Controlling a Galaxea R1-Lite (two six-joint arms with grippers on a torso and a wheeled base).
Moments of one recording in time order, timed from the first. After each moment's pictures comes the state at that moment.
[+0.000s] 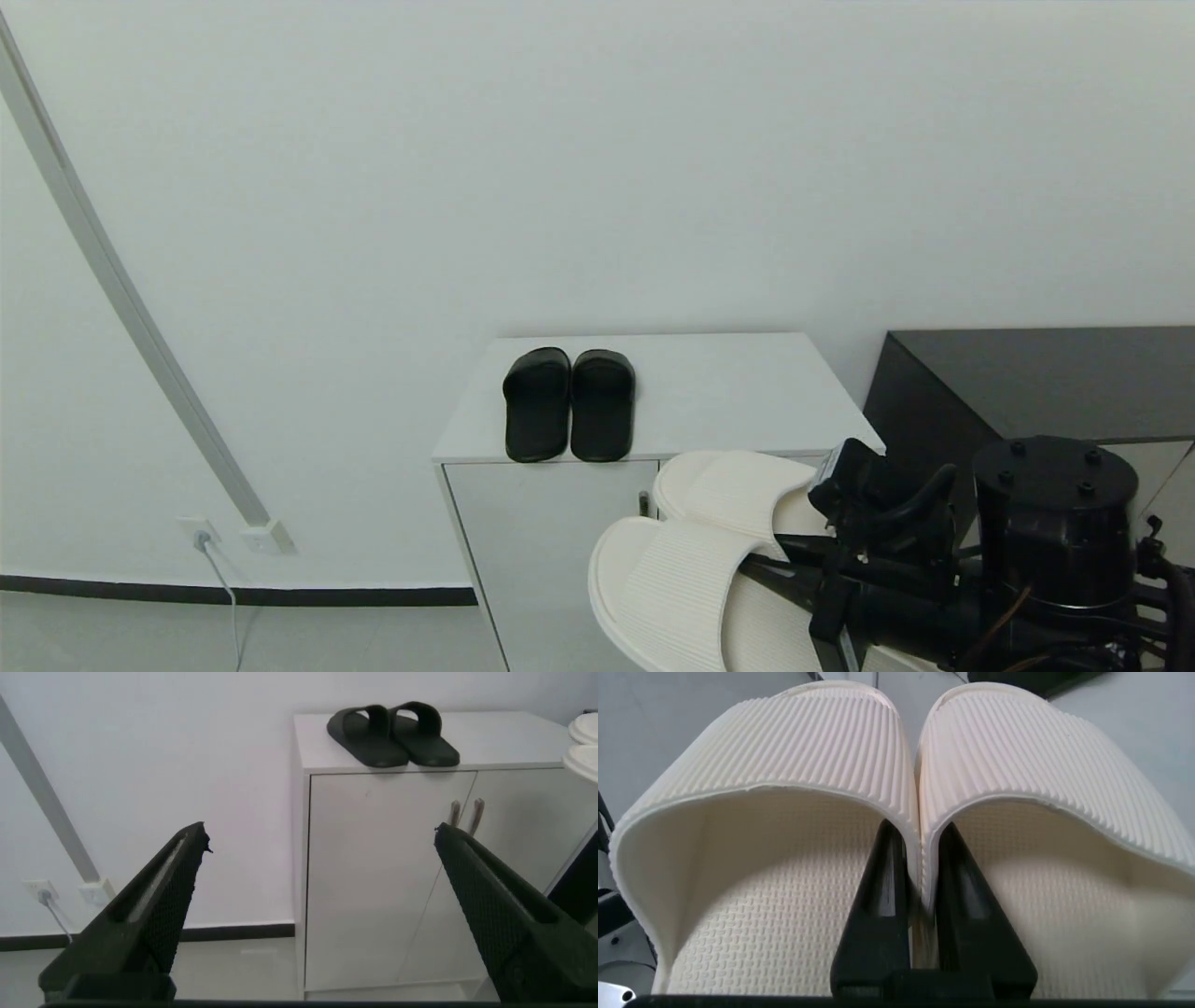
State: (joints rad) left arm 0.00 0.00 0.00 0.00 -0.01 0.00; right arm 0.80 1.61 -0.48 -0.80 0.11 -0.15
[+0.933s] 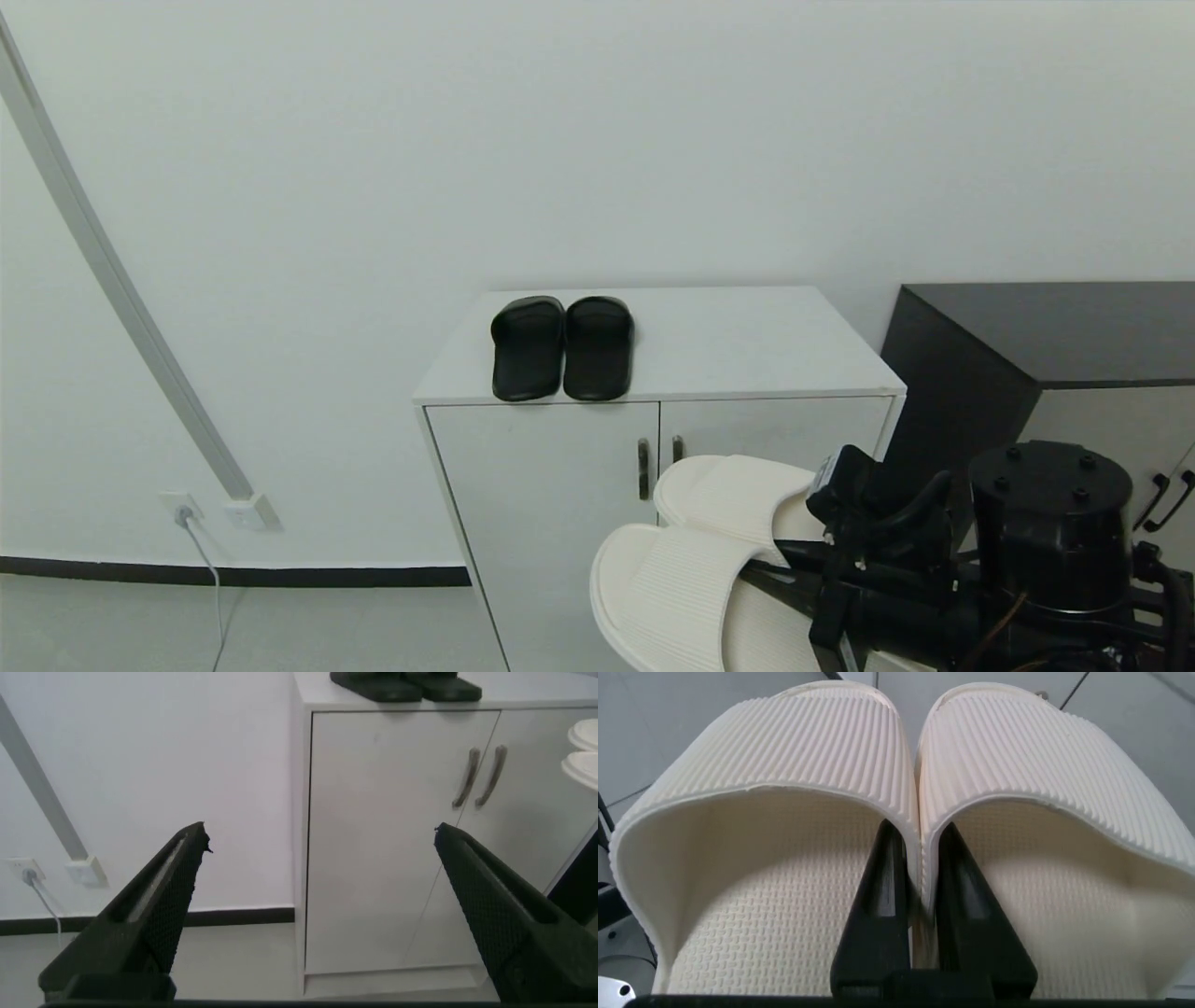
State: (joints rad) left arm 0.00 0.00 0.00 0.00 -0.01 0.00; right arm 0.81 1.61 -0.47 -0.80 0.11 -0.16
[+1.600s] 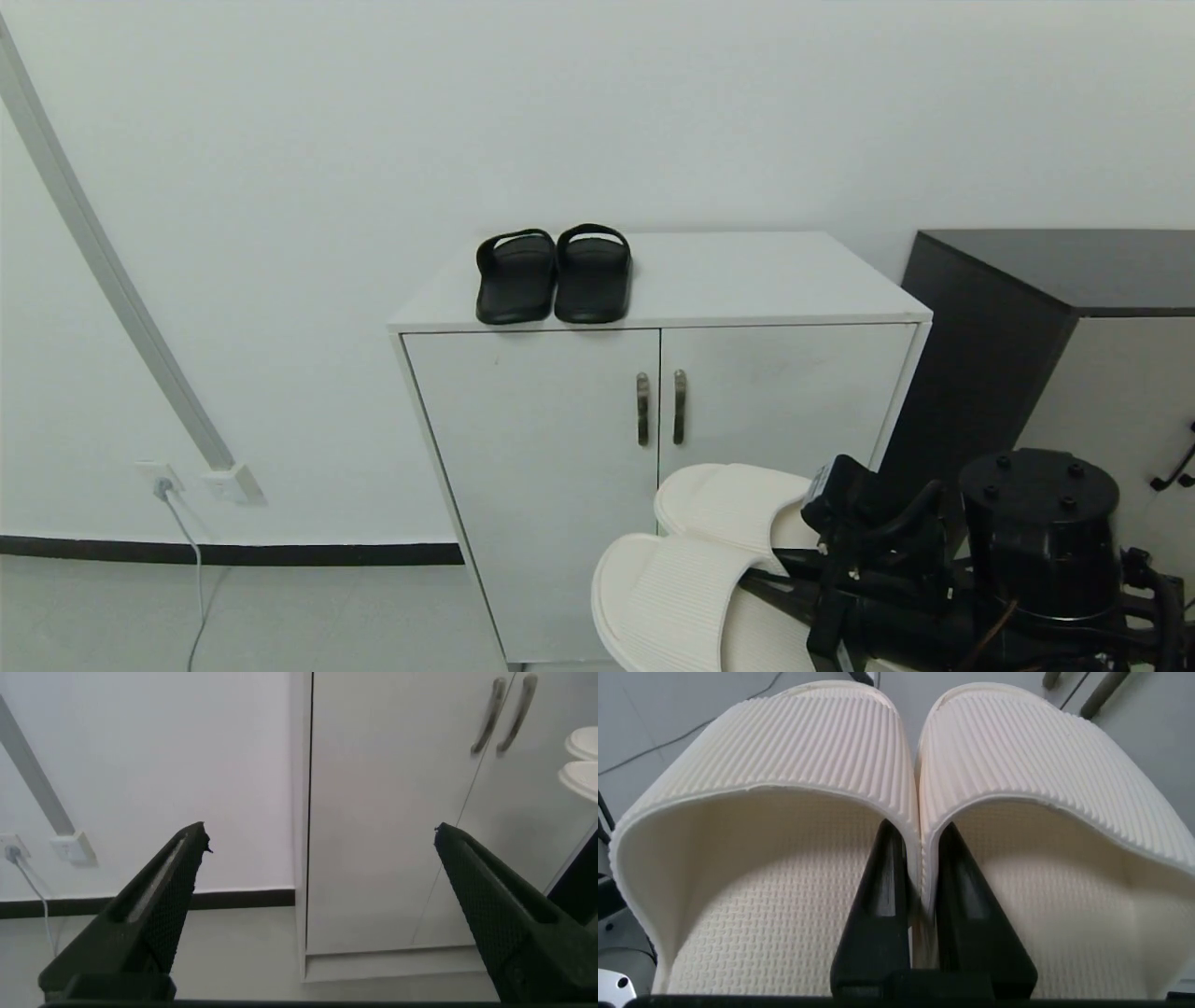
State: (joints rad) left arm 0.00 0.00 0.00 0.00 -0.01 0.00; right arm 0.81 1.62 -0.46 -0.80 0.11 -0.16
